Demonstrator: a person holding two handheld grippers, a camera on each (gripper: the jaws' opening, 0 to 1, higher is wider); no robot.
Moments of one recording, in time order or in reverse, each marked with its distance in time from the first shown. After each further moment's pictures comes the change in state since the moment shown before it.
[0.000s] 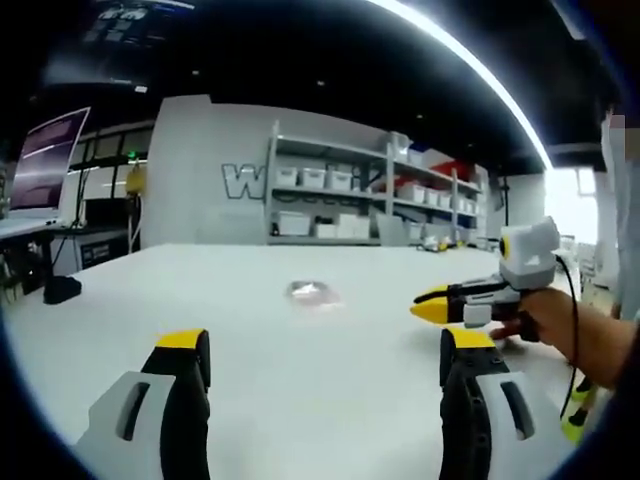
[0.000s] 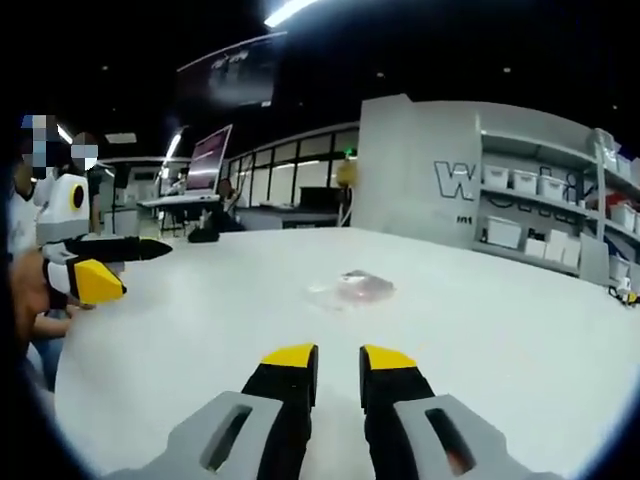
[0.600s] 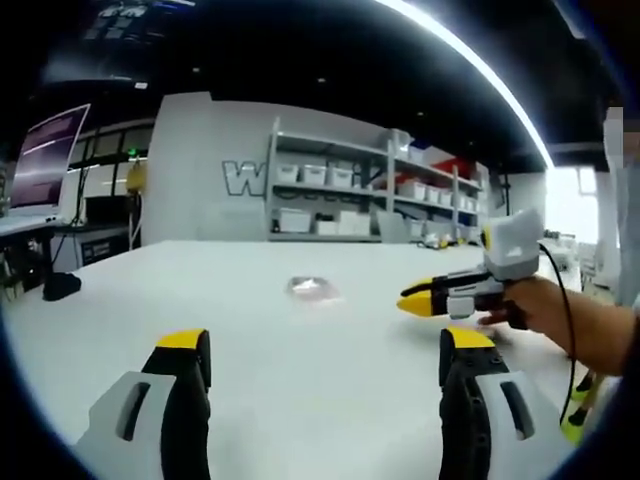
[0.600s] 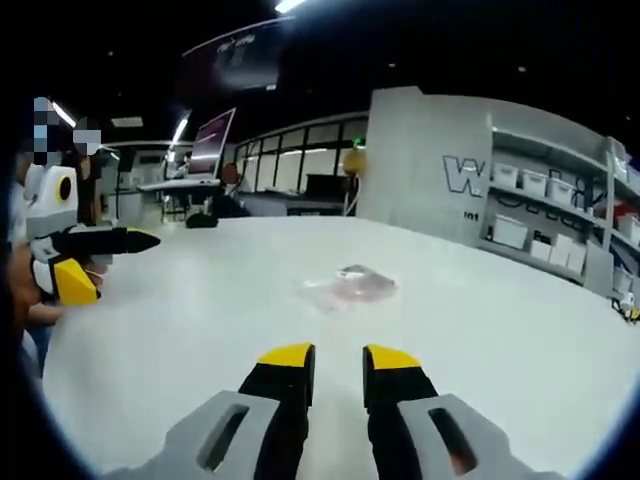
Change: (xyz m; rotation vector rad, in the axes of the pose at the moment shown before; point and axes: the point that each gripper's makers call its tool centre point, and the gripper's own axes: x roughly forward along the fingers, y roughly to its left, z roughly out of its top) left arm 0.001 0.000 -0.004 -0.001 0.013 0.004; right arm 0.023 -0.008 0.000 -0.047 0.058 0.024
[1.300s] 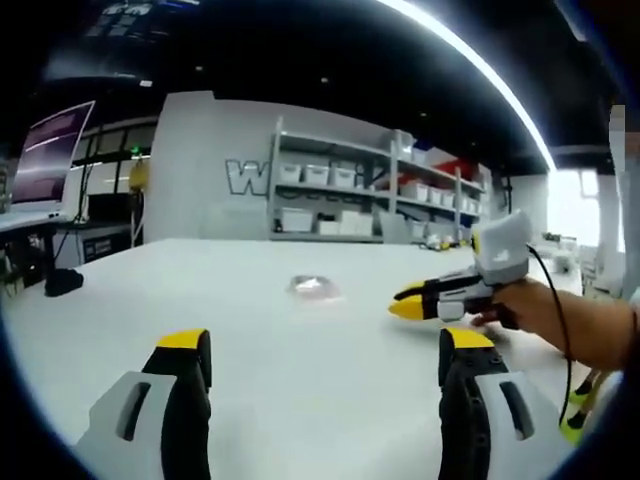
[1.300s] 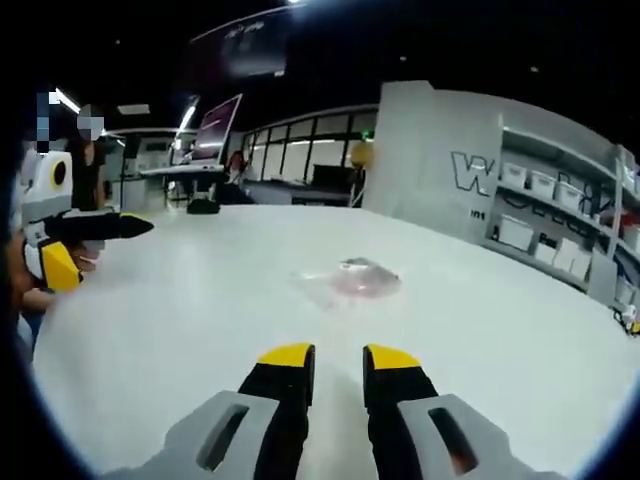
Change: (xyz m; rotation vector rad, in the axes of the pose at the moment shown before) left arm -0.001 0.003 -0.001 -0.013 -0.001 0.008; right arm 0.016 -0.004 -0.005 -0.053 0.038 0.013
